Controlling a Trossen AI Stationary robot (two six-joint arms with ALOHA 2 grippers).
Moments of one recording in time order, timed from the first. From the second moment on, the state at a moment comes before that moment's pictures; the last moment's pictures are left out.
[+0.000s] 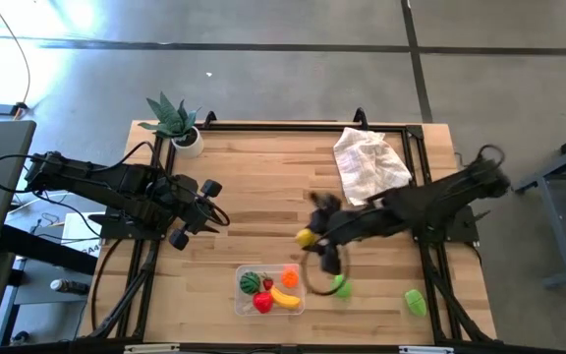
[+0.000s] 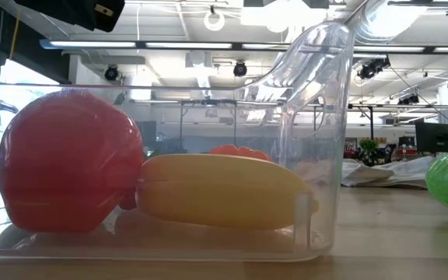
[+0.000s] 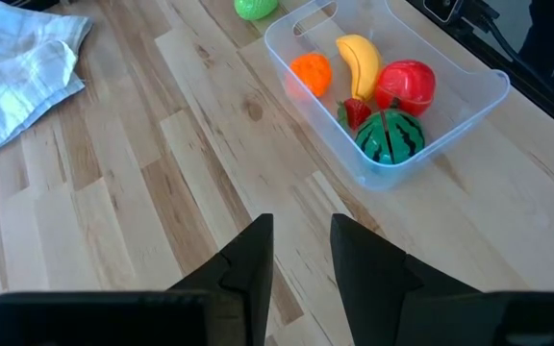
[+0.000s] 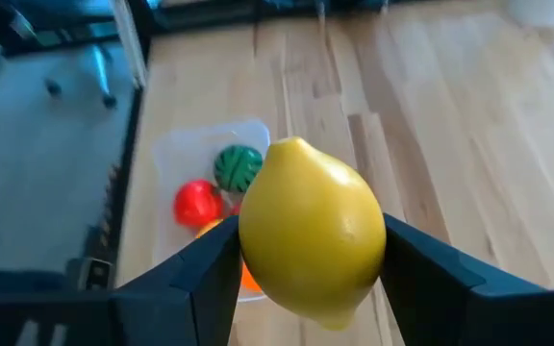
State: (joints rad) left arm -0.05 0.91 0.85 -0.73 0.13 0.37; right arm 0.37 1.54 1.53 -0.74 0.23 0.38
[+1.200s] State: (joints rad) left arm -0.05 0.91 0.85 -0.73 0.13 0.37; right arm 0.35 2.11 1.64 -0.52 -0.17 0.31
